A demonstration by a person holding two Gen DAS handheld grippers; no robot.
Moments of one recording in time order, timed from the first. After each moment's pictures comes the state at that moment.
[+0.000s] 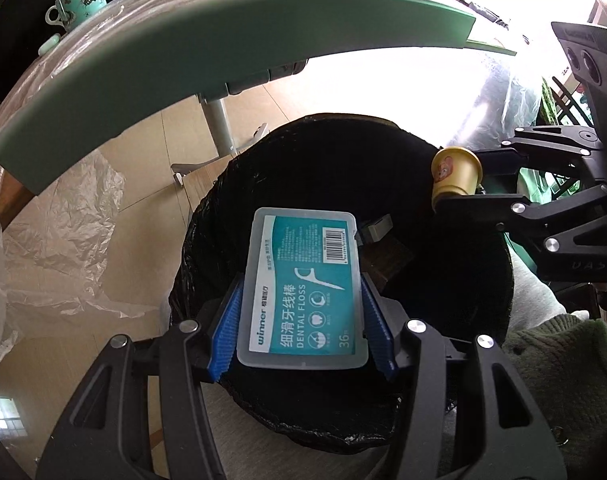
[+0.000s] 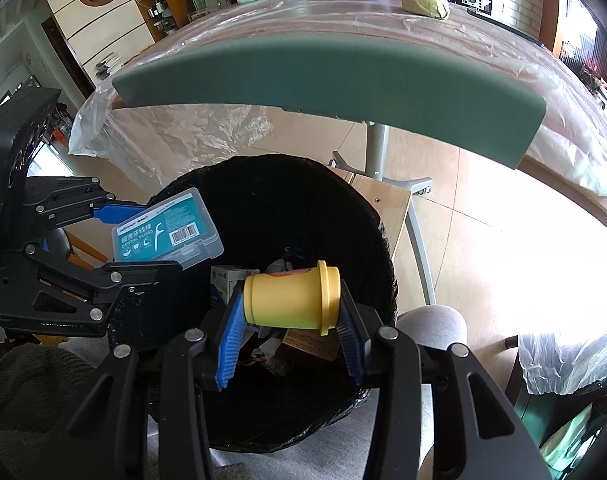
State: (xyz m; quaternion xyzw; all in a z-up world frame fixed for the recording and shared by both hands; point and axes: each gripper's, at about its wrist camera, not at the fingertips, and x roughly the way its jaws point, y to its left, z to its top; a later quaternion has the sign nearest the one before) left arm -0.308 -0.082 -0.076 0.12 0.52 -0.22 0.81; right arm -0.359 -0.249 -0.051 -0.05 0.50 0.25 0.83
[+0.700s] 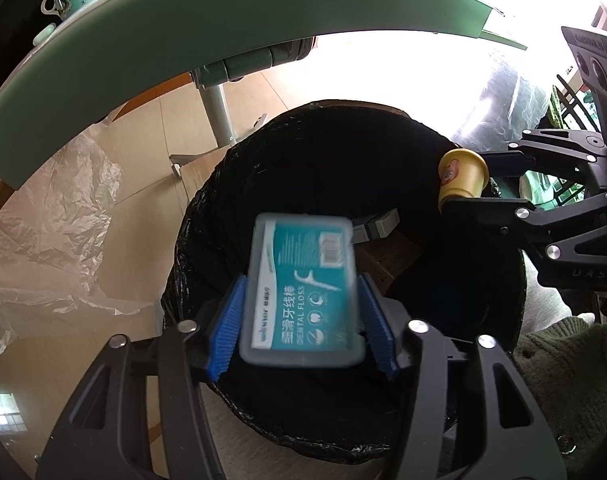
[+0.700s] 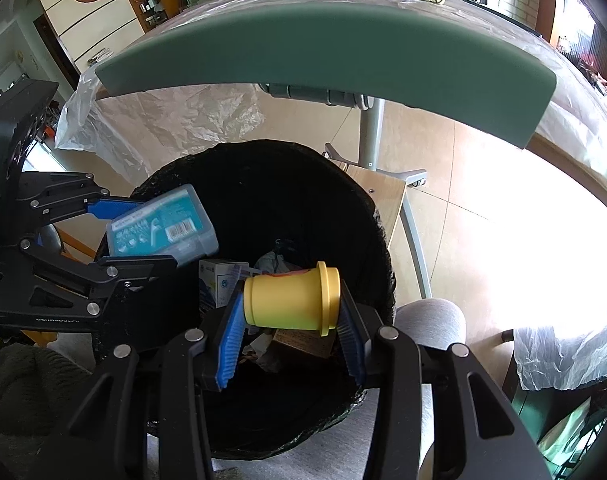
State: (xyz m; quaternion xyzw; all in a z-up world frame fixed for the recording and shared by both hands) left arm -0.304 -0.088 -0.084 0.12 0.53 -0.22 0.81; right arm -0.355 -0.248 -0.063 -0.05 0.51 0.24 0.83
